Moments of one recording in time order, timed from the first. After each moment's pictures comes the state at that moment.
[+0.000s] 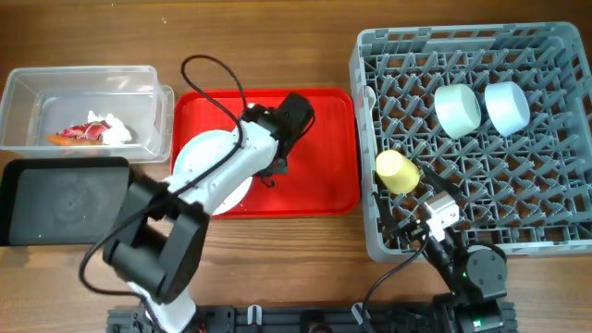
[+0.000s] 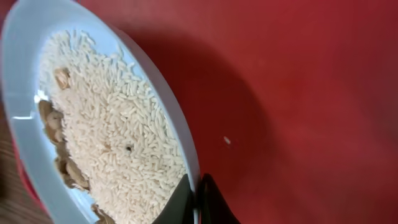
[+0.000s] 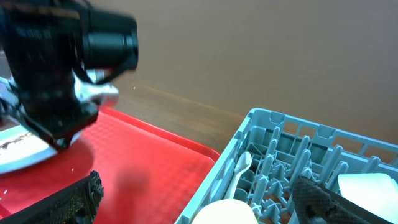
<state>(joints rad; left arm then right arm) -0.59 1.86 1.31 -1.01 -0.35 -0.65 0.19 0.02 0.01 0.02 -0.30 -0.12</state>
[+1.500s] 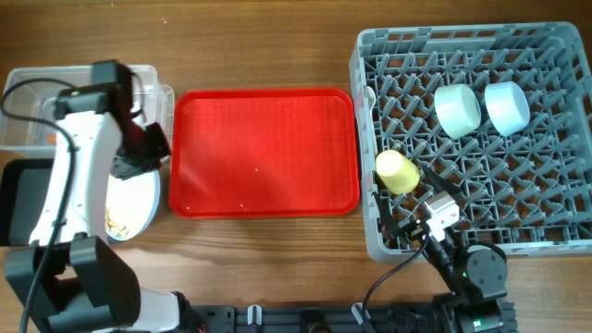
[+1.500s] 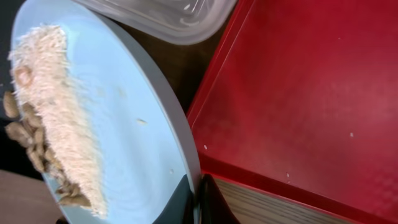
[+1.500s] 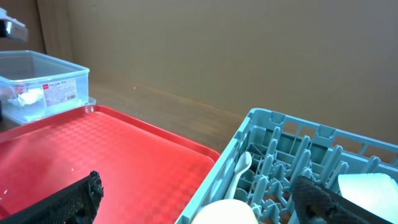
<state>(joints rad) 0.17 1.63 1.35 -1.26 0.02 -0.26 0.19 0.02 0.01 0.02 -0.30 -0.12</state>
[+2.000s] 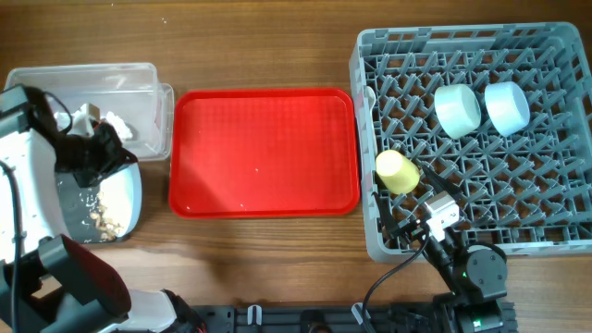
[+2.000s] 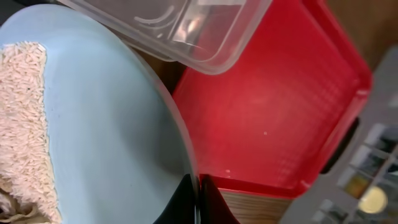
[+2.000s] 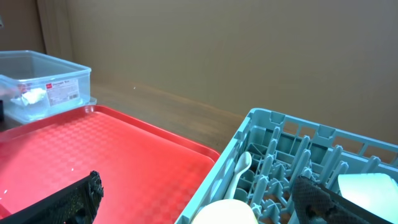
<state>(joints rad) 0.51 1.63 1.35 -1.23 0.46 -0.04 0.19 0.02 0.01 0.02 -0.30 -0.12</state>
